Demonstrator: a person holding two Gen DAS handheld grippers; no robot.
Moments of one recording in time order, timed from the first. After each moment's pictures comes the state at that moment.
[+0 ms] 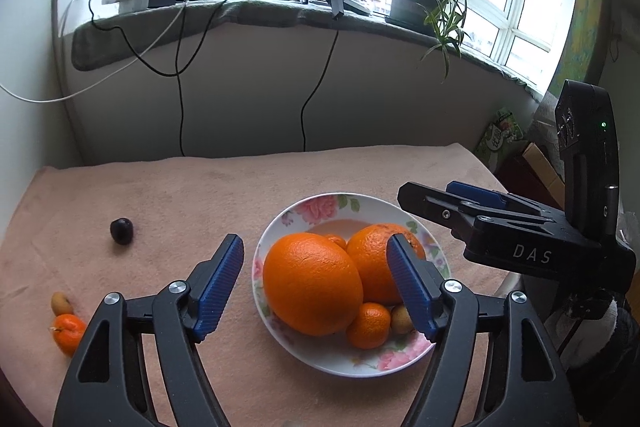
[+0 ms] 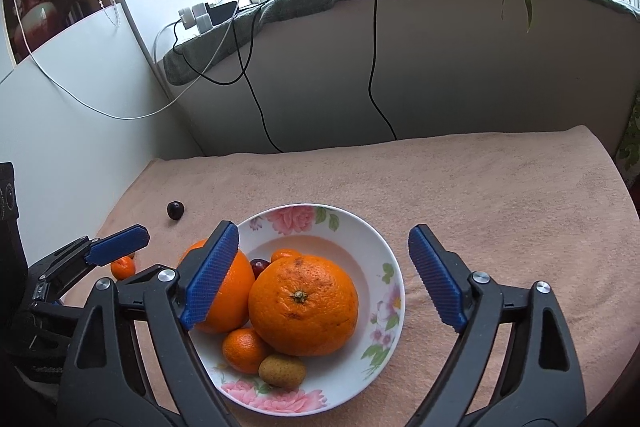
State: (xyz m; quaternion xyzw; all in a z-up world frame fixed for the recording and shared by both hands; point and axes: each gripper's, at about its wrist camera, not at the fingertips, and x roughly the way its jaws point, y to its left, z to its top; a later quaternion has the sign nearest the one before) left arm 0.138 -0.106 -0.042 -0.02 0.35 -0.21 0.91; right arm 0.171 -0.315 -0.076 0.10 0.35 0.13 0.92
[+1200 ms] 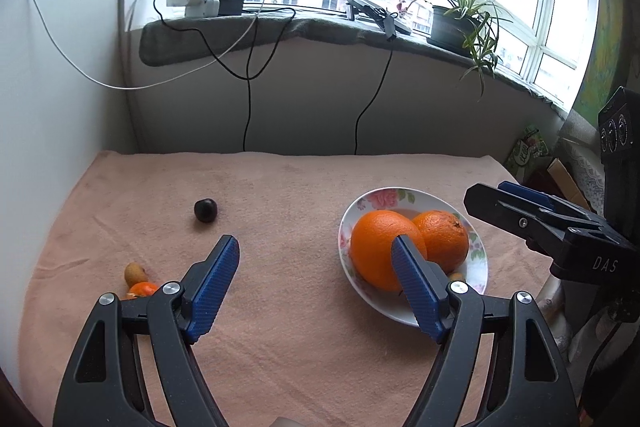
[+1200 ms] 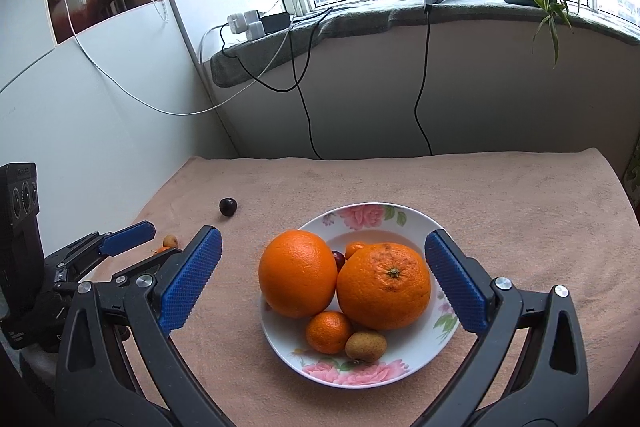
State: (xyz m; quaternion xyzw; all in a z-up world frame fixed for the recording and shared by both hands) left arm 0.108 -0.041 -0.034 -0.03 0.33 -0.14 0.93; right arm 0.131 -0.261 -0.047 0.08 0.32 0.17 0.93
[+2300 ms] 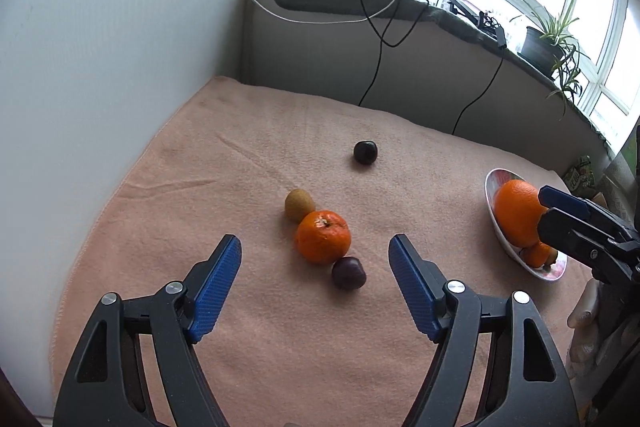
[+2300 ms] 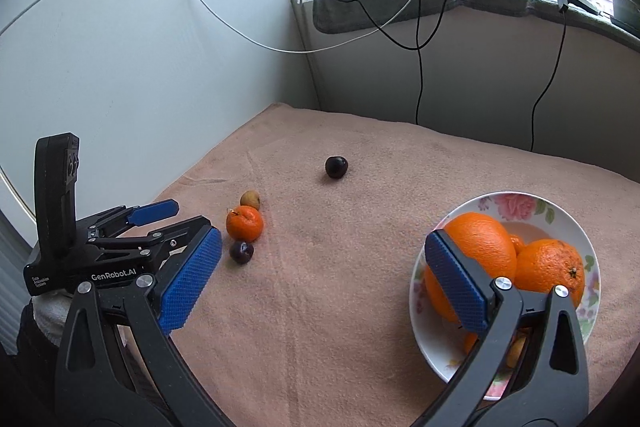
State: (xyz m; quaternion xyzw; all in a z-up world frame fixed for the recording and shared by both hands) left arm 0.091 0.098 -0.085 -0.10 0.38 -0.04 0.92; right arm 0.125 -0.135 -0.072 0.01 0.36 0.29 0.89
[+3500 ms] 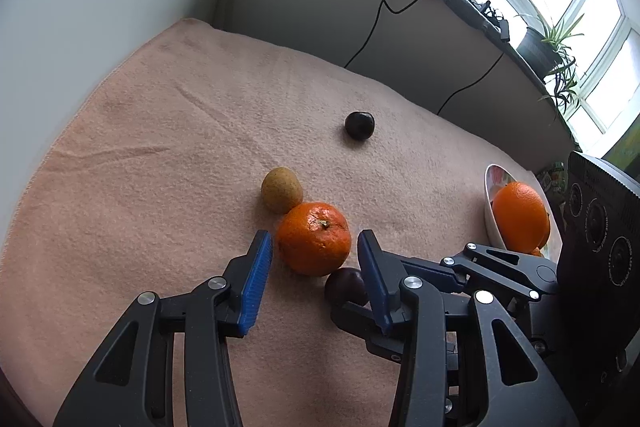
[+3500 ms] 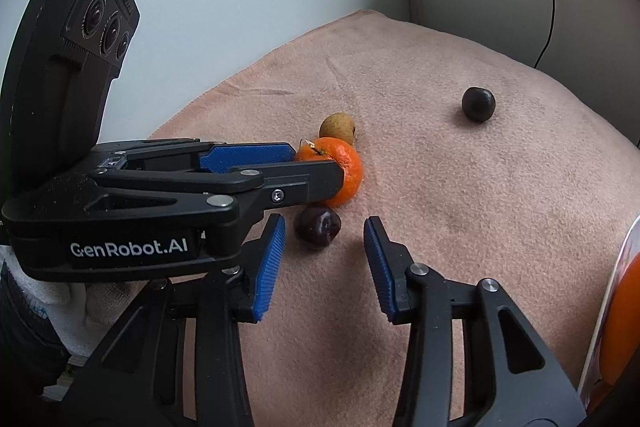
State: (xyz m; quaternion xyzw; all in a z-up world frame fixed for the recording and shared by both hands) left arm 0.131 0.105 -0.115 -0.16 0.44 -0.11 0.88; right arm 0.152 -0.025 -0.152 -0.07 0.44 0.39 0.81
